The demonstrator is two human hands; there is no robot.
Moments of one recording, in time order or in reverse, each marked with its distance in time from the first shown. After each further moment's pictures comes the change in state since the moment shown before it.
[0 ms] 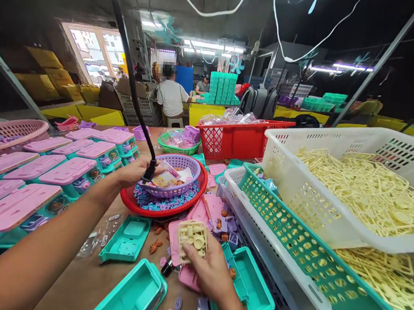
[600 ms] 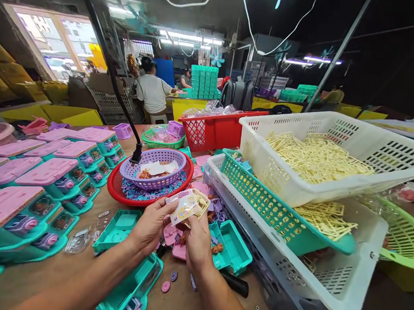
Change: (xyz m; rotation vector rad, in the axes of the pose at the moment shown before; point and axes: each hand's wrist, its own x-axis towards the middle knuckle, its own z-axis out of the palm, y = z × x) left_hand -0.084 0.022 0.176 -0.954 0.338 -0.283; right_hand 0.001 -0.011 0.036 0.682 0.431 -0.040
